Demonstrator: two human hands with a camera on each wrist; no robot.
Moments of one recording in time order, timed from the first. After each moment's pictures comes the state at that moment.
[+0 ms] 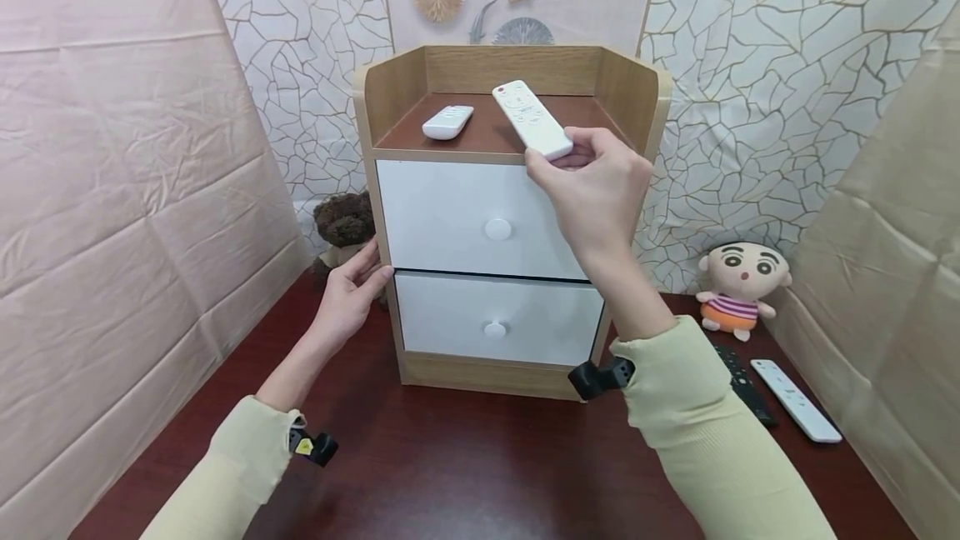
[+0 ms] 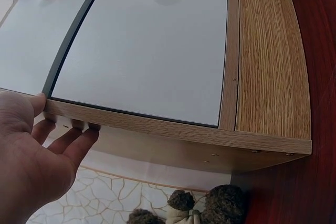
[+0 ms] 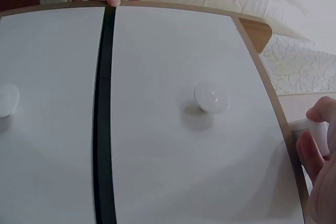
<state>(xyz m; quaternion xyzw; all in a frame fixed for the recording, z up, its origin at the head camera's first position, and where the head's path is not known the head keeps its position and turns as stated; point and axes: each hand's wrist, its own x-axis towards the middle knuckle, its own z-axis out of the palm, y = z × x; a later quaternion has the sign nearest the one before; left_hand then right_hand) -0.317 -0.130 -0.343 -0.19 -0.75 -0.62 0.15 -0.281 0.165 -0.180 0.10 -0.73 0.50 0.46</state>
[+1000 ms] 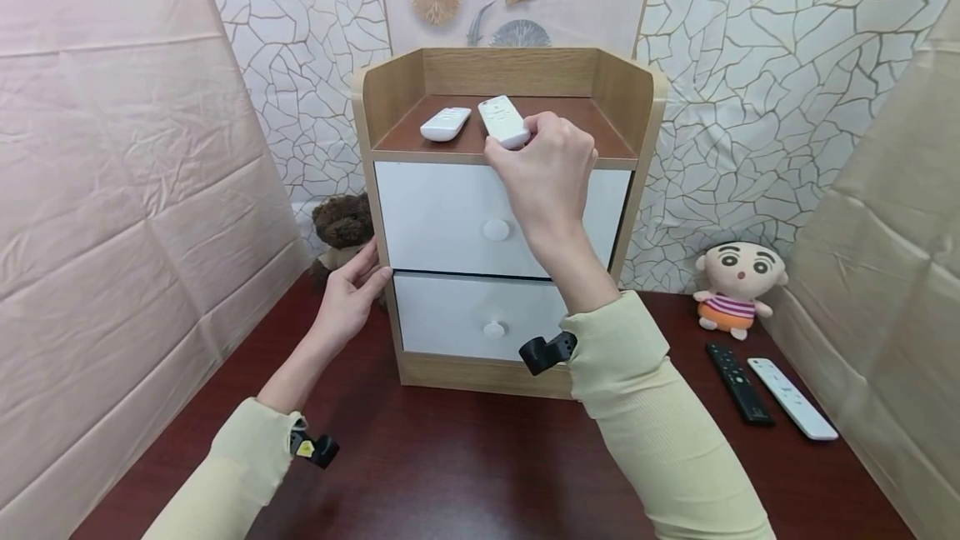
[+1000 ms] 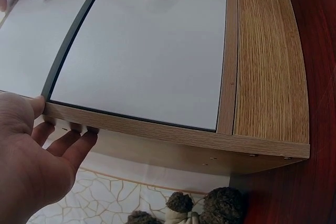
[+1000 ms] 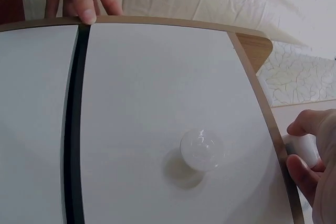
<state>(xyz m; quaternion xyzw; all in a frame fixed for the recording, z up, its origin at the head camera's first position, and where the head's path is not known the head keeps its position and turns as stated) -0.317 -0.128 -0.345 -0.20 -0.74 -0.62 0.15 -0.289 0.127 -0.164 0.09 -0.81 0.37 0.45</state>
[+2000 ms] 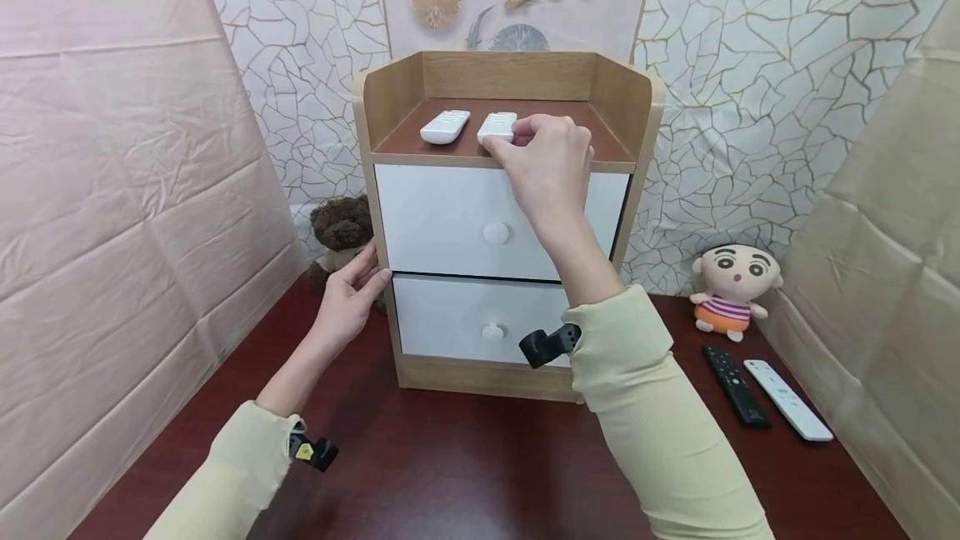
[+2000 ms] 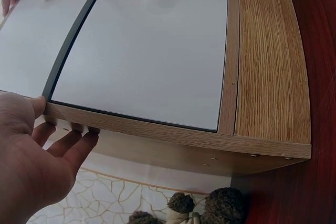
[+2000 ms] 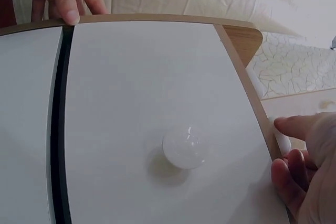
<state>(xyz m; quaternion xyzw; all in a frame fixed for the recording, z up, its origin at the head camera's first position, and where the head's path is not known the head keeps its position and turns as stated) -0.317 -0.128 -0.347 -0.21 -0.74 -0.61 0.17 -0.295 0.131 -0.152 0.07 -0.84 0.39 0.36</state>
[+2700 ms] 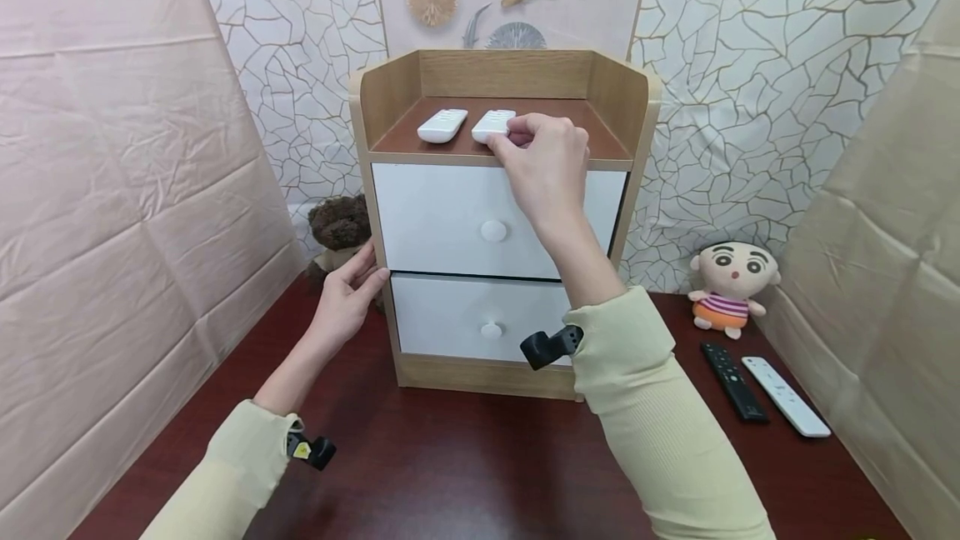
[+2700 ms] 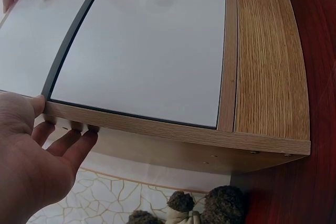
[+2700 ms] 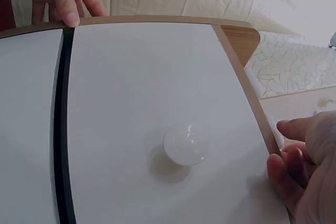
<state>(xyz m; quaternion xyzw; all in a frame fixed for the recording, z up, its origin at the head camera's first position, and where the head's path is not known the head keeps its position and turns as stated) -0.317 -0.128 -0.346 -0.21 -0.74 -0.62 0.16 -0.292 0.136 -0.153 0.09 -0.84 0.42 0.34</state>
